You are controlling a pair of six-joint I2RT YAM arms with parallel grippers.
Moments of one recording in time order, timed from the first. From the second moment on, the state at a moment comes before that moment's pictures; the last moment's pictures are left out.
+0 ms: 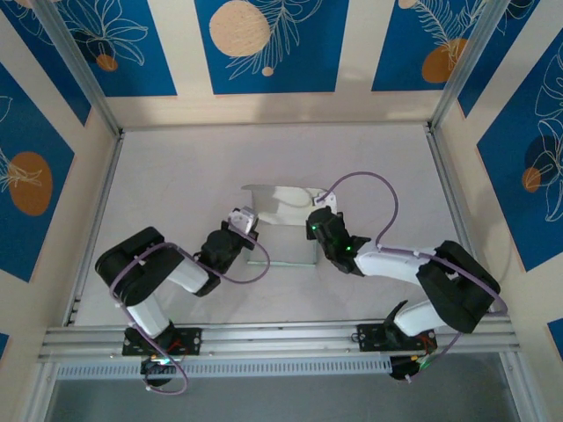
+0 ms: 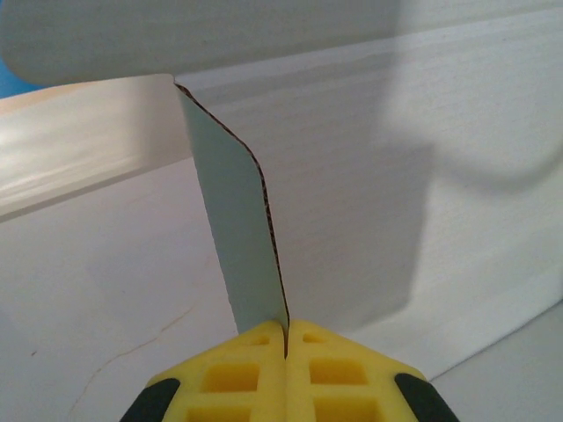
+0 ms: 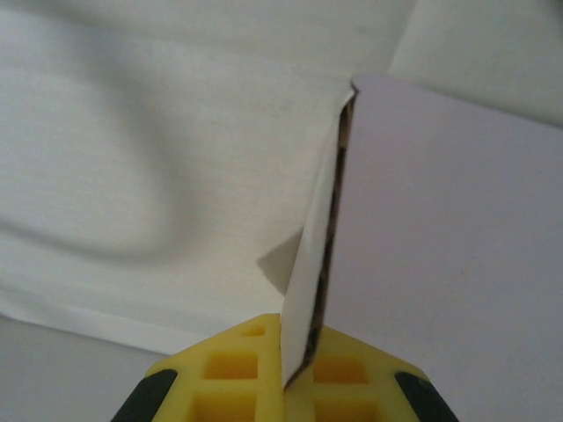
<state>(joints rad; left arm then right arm) -0.76 1.70 0.34 1.26 -0.28 0.10 0.77 1.42 0.57 0.24 0.56 0.34</state>
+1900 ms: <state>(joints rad) -0.82 1.78 0.28 1.33 -0.31 0.05 0.98 1.54 0.52 0.24 0.83 0.75</state>
